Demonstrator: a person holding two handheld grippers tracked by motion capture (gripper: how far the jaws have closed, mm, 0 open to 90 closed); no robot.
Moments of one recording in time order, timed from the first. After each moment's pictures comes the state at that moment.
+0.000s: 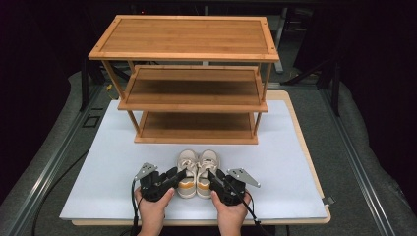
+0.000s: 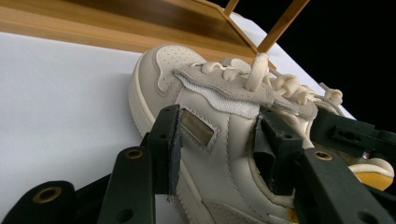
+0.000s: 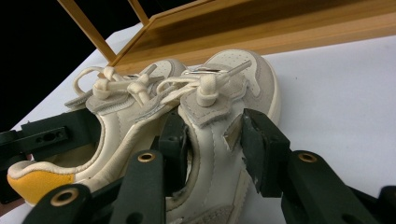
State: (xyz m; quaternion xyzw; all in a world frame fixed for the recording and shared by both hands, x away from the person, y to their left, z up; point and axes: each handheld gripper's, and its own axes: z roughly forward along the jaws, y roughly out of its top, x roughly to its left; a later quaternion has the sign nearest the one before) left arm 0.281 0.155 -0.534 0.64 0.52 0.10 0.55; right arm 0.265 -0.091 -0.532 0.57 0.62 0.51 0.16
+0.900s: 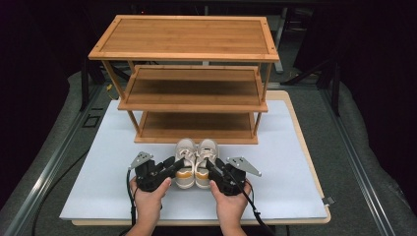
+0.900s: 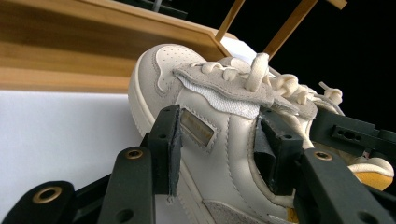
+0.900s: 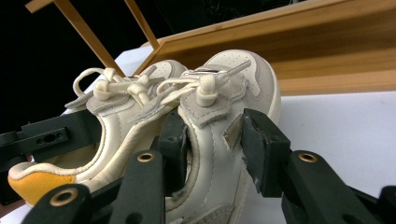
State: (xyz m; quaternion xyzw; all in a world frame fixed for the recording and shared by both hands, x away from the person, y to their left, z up) left arm 0.291 0.158 -0.491 0.64 0.51 0.11 0.56; right arm 0.276 -0.087 -0.491 0.57 0.61 0.53 0.18
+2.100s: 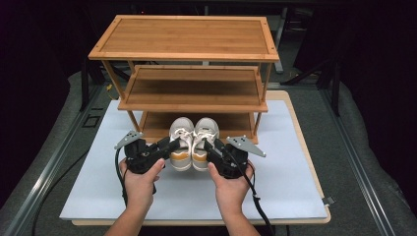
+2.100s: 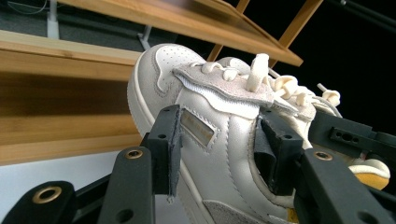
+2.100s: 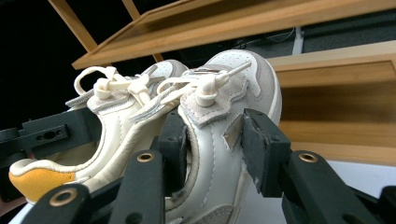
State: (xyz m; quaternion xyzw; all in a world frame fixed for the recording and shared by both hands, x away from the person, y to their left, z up) left arm 0.303 0.166 -0.420 0.63 0.50 0.11 0.58; right arm 0.285 -0.083 -0.418 0.55 0.61 0.54 0.20
